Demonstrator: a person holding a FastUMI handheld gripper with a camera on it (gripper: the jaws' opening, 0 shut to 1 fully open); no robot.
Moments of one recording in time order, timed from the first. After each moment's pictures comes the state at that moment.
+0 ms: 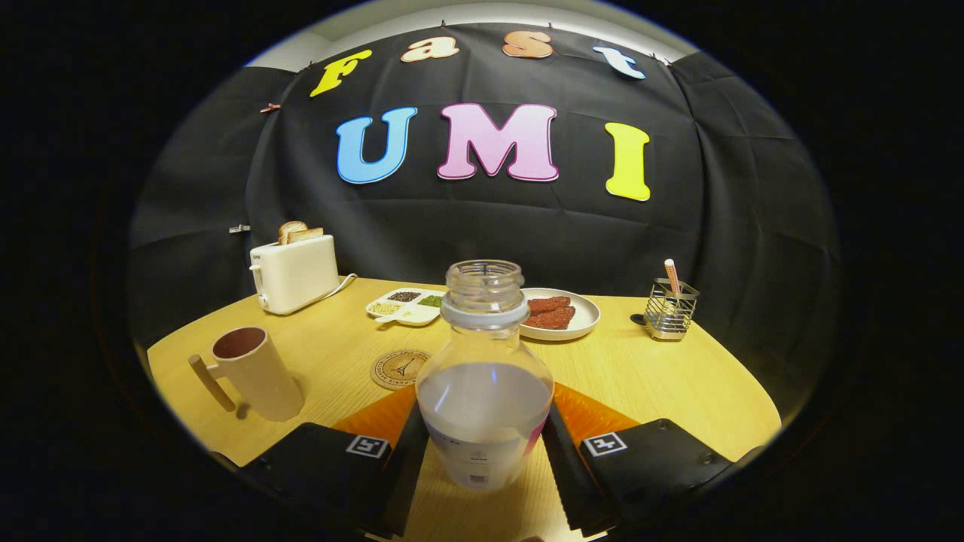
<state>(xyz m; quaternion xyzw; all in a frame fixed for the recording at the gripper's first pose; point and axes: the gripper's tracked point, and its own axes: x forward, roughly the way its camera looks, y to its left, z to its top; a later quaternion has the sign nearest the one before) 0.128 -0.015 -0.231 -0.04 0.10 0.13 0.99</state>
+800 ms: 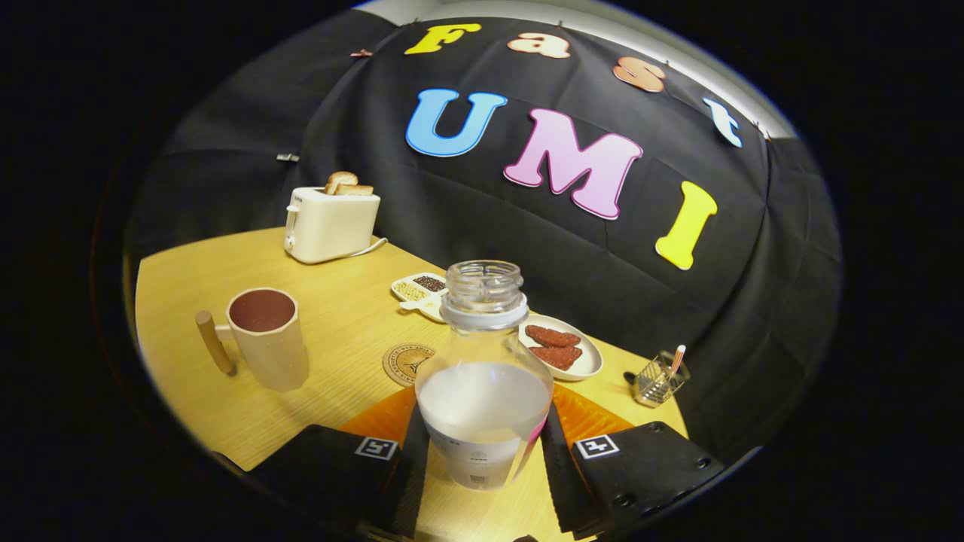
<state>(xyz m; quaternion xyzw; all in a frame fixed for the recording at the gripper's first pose) 0.123 0.024 -0.183 -0.25 0.09 0.16 0.95</state>
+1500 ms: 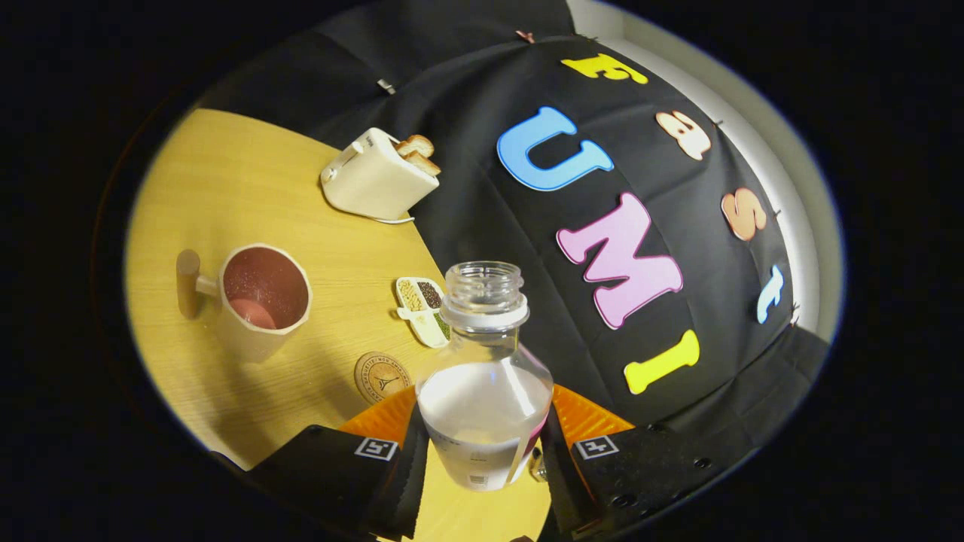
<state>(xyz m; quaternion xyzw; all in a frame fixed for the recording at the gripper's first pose) 0.135 0.102 -0.144 -0.52 0.00 0.15 0.84</state>
